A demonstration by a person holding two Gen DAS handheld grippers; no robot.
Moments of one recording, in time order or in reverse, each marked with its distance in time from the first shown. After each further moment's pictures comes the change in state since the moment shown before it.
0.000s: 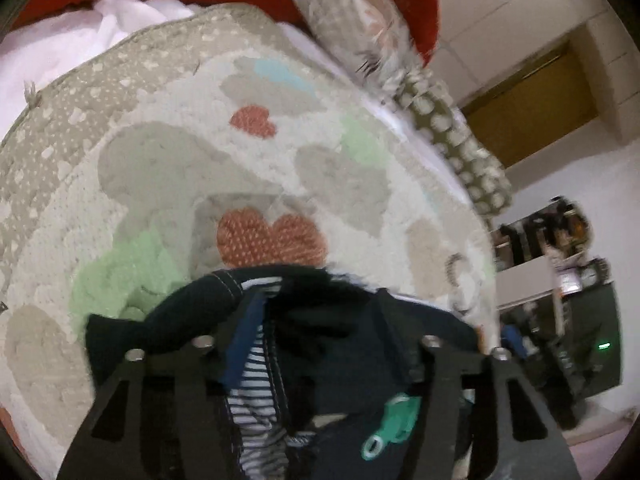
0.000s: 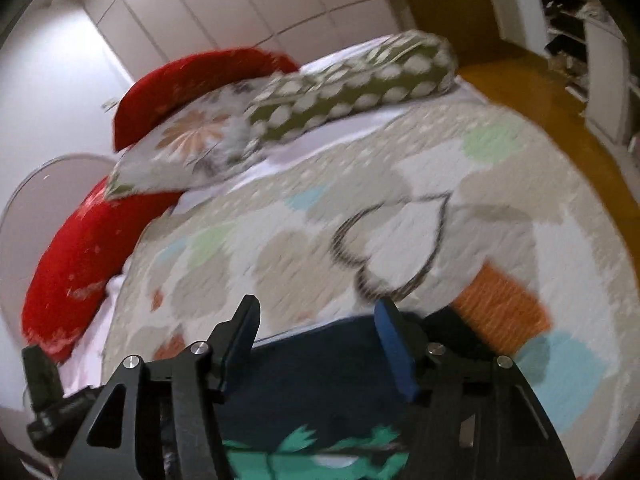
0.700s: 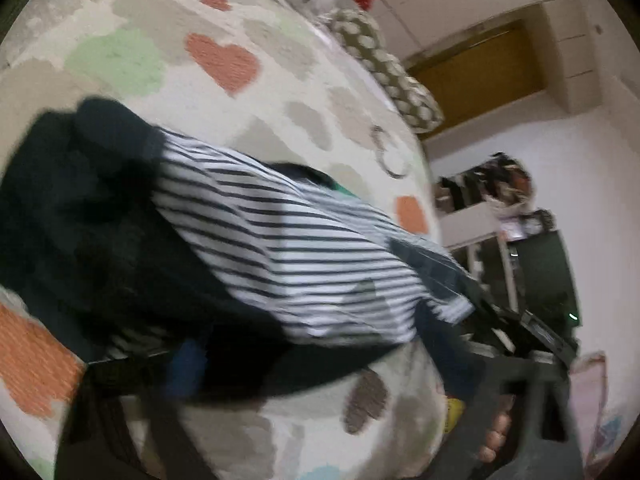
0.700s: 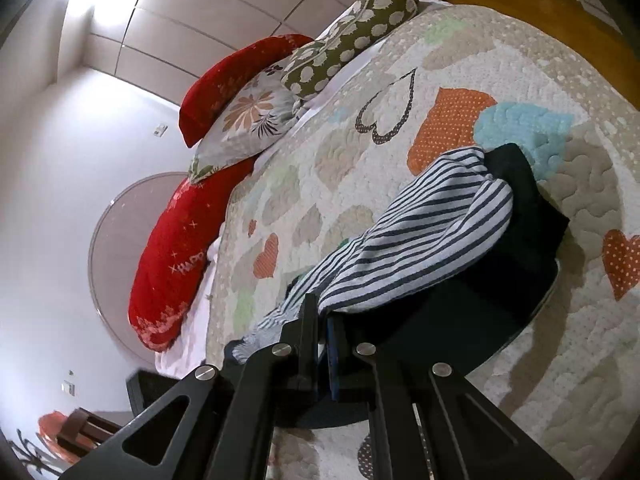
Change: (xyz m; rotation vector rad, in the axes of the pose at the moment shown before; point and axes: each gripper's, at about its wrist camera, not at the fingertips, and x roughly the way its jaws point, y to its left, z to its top) left arm -0.025 -0.017 -0.170 0.045 0.135 -0.160; right arm -0.113 -0.039 -0.135 0.228 0.127 0.352
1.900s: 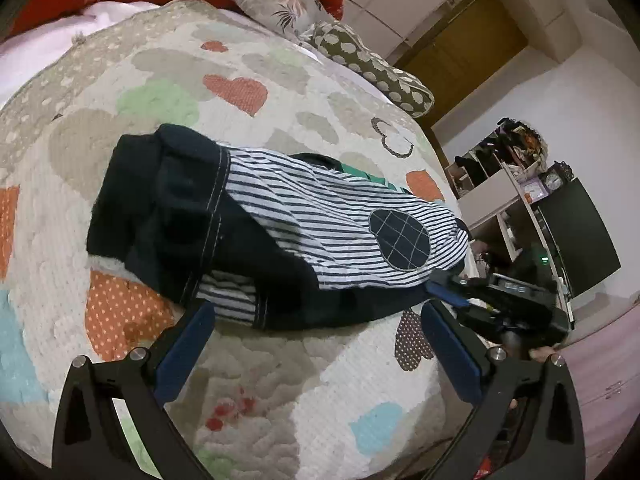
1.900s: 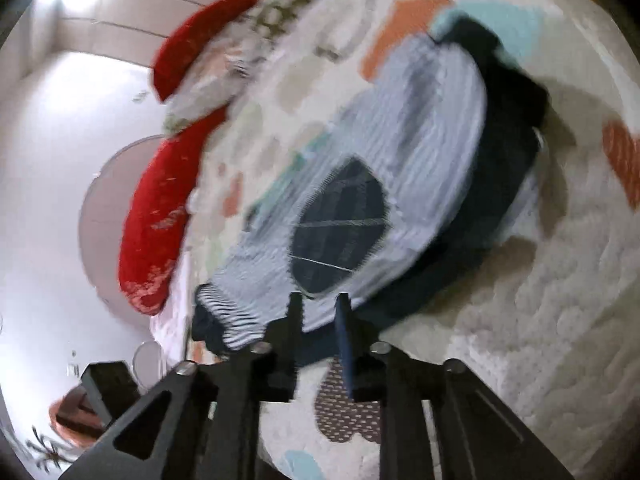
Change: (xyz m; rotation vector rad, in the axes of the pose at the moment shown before) left arm -0.061 0.001 -0.054 0.204 -0.076 0.094; right arm 0.024 -0.046 -0.038 0.086 0.205 -0.055
